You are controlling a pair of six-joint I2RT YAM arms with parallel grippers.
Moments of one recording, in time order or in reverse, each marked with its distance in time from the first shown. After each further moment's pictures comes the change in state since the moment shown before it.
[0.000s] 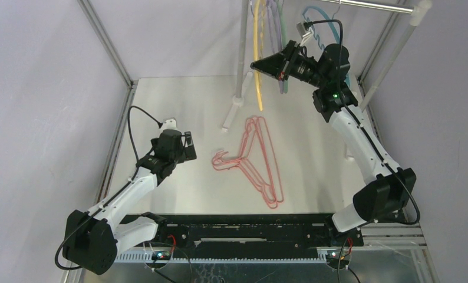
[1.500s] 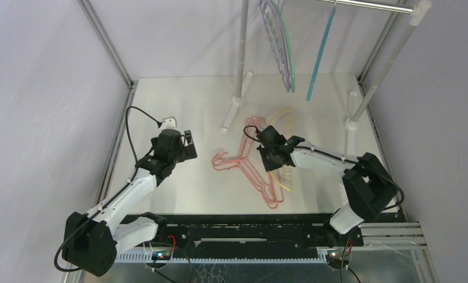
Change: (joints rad) left arm 0.000 -0.015 -0.003 0.024 0.016 -0.011; right arm 0.401 0.095 -0.597 -0.645 0.912 -0.660
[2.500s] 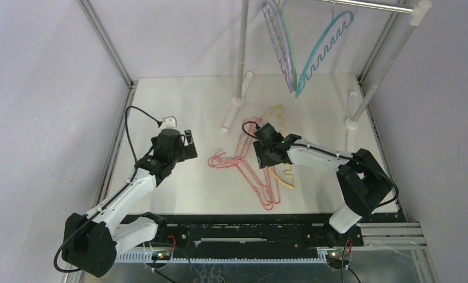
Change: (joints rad) left arm 0.000 -0.006 0.005 0.001 0.013 0.002; right arm 0.003 0.021 0.039 0.018 0.043 0.043
